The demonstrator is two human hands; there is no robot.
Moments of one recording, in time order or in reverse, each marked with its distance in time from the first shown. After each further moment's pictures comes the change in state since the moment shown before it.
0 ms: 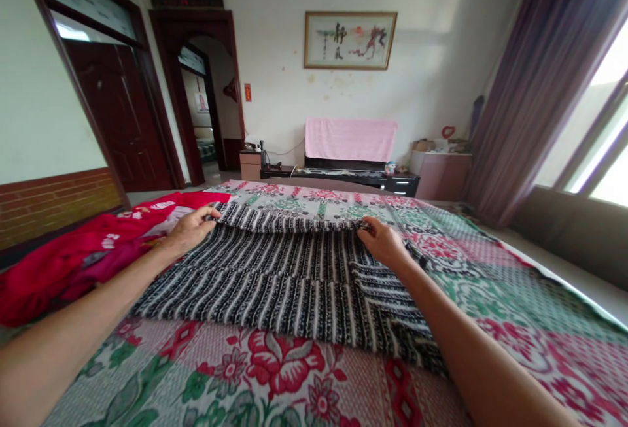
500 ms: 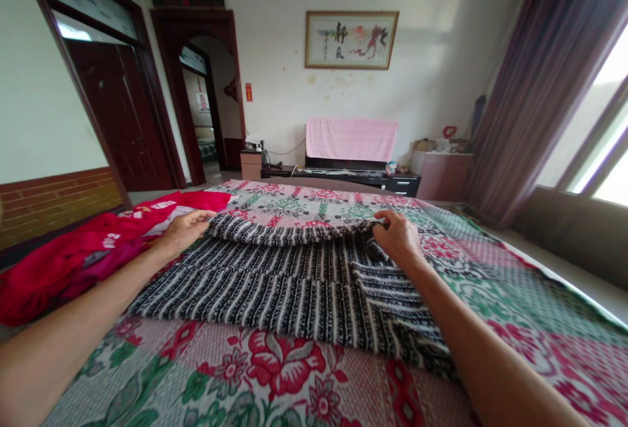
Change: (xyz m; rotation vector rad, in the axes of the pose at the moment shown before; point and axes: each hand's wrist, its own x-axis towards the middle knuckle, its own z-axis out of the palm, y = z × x) left_hand 0.008 -0.029 0.001 -0.131 0.032 -0.067; right_hand 0.002 -0.008 -0.022 -0.221 0.190 0.095
